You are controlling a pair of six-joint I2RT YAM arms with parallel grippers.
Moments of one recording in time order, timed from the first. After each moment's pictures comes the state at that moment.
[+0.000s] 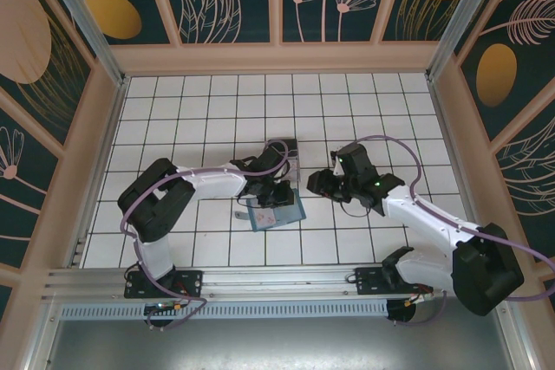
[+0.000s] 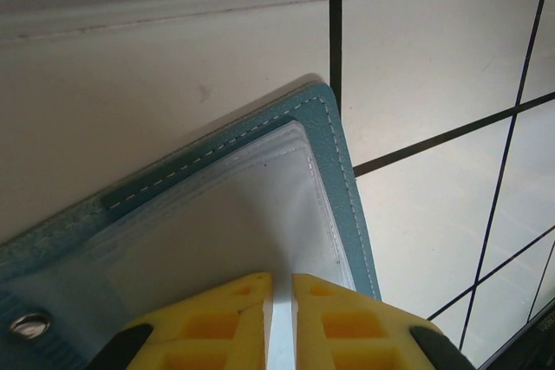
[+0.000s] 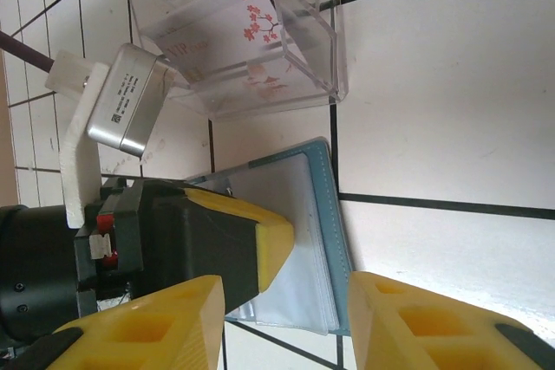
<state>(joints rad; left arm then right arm) -0.84 1.84 1.02 -0.28 0.36 -0.88 0.58 1.15 0.63 -0.32 -0.31 0.80</state>
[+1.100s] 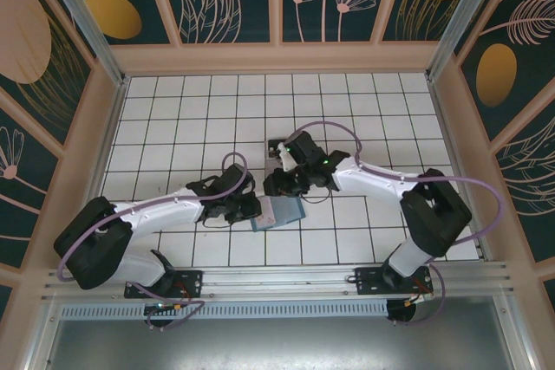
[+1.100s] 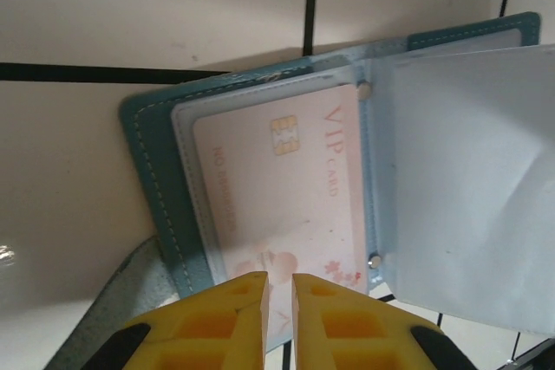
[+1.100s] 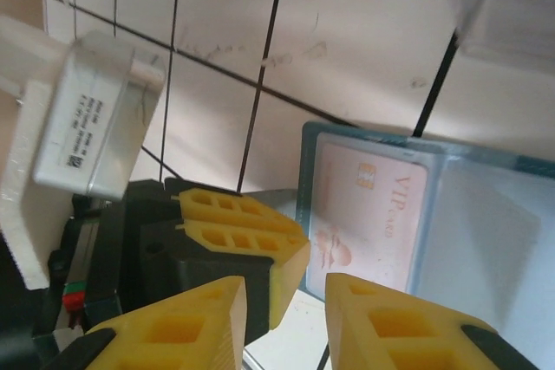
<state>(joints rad) -0.80 1.39 0.64 -0.31 0.20 -0.98 0.81 1.61 0.99 -0.34 -0.51 0.68</state>
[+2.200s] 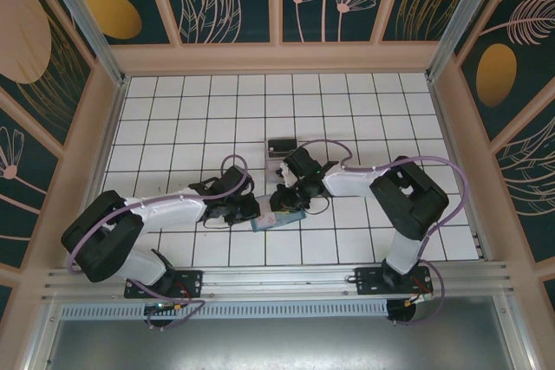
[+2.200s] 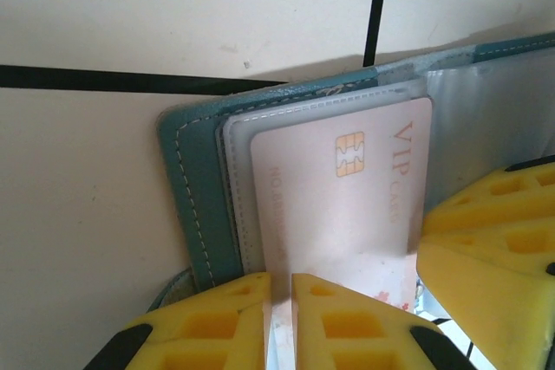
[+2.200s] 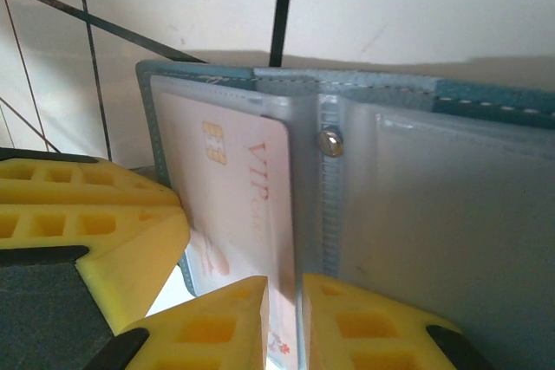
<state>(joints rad) -0.77 1.46 0.62 -0.25 0.21 -0.98 0.79 1.76 0.88 -0.23 -0.57 0.69</state>
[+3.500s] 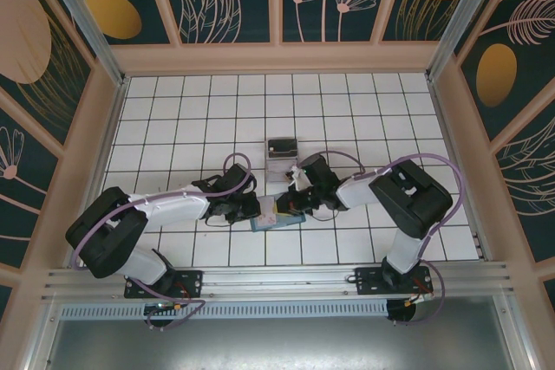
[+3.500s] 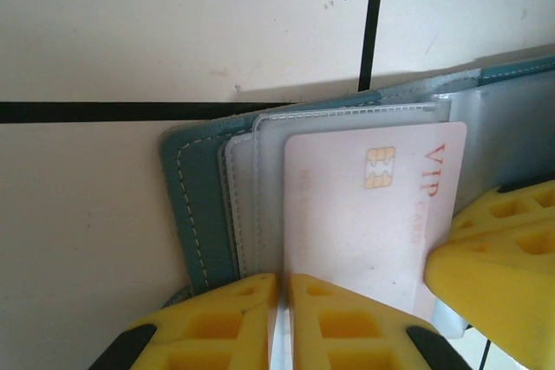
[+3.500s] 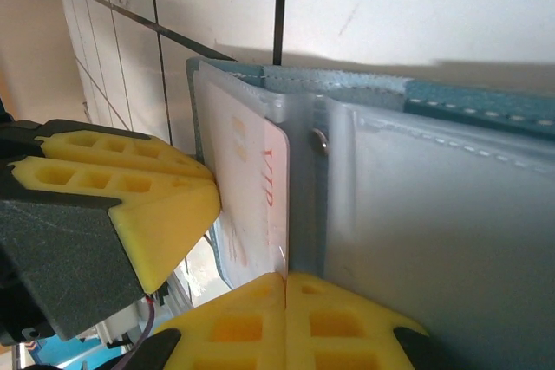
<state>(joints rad) -0.77 1.49 0.65 -0.27 0.19 -0.95 0.71 1.75 0.63 0.25 -0.75 0.83</state>
